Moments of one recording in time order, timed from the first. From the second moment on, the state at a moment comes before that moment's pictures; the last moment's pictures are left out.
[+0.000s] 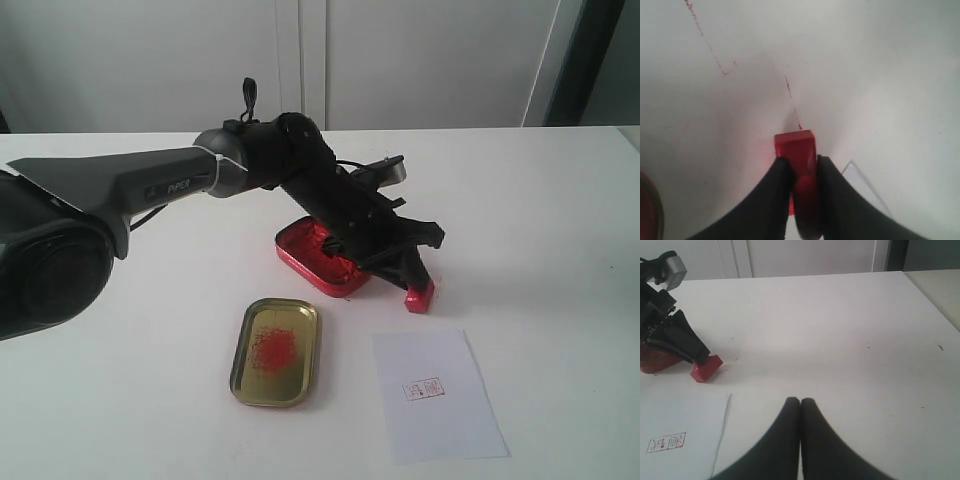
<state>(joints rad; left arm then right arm) -0.66 2.45 -2.09 -0.79 0.98 0.31 0.05 0.00 0.00 -0.01 0.36 0.08</state>
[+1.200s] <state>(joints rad) -0.62 2.37 -2.09 -0.69 1.00 0.31 0.05 0.00 0.00 -0.01 0.36 0.08</state>
